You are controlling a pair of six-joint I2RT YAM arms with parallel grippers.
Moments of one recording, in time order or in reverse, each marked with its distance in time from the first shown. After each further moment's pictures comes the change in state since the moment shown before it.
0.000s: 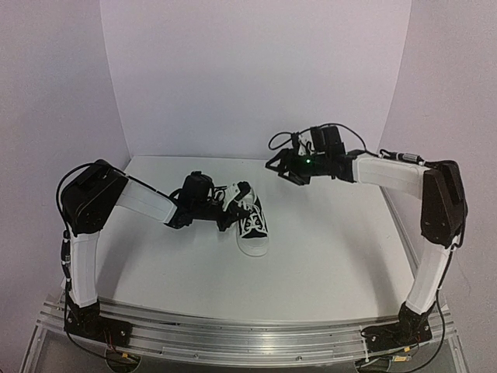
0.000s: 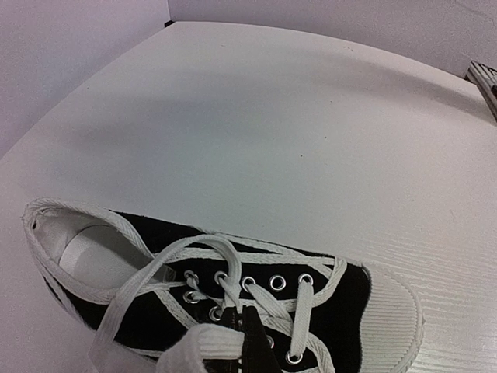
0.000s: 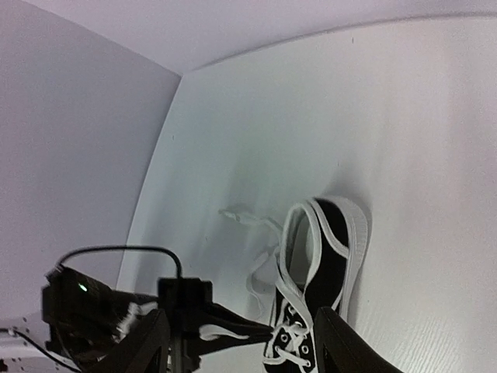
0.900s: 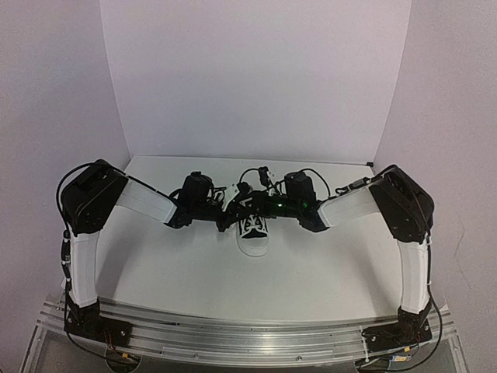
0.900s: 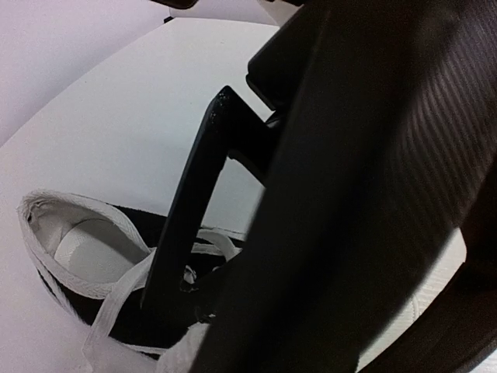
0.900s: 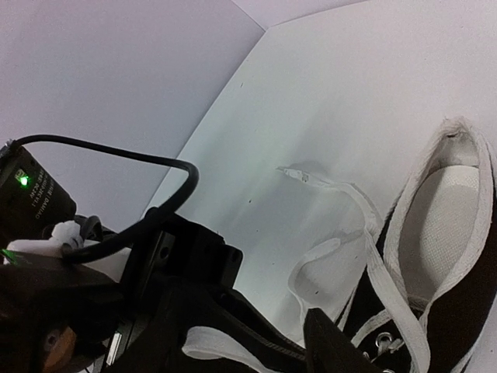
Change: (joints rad) left arm 0.003 0.000 0.001 -0.016 0.009 -0.018; right arm 0.167 0.229 -0.293 0.762 -0.085 0.006
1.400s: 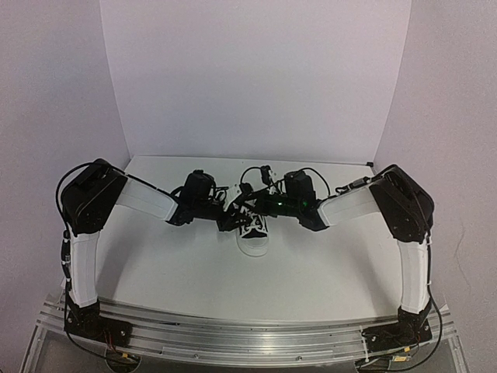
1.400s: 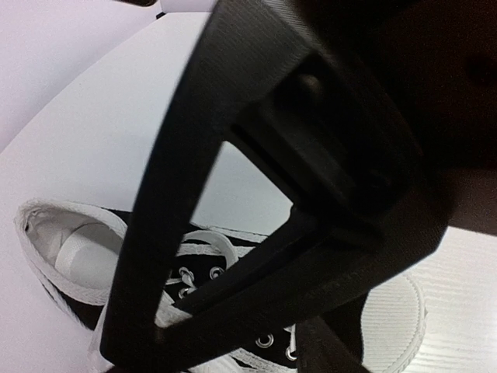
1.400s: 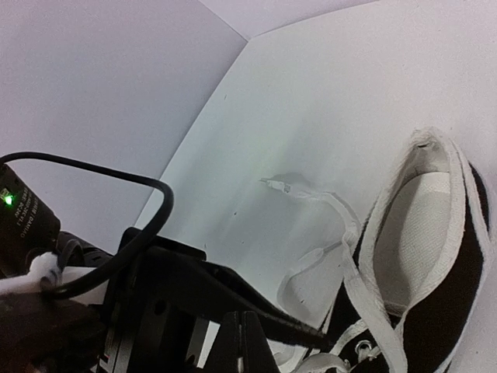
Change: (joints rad) left arm -0.002 0.000 0.029 -0.059 -0.004 0.053; right arm -0.004 0.000 0.008 -0.017 0.054 0.011
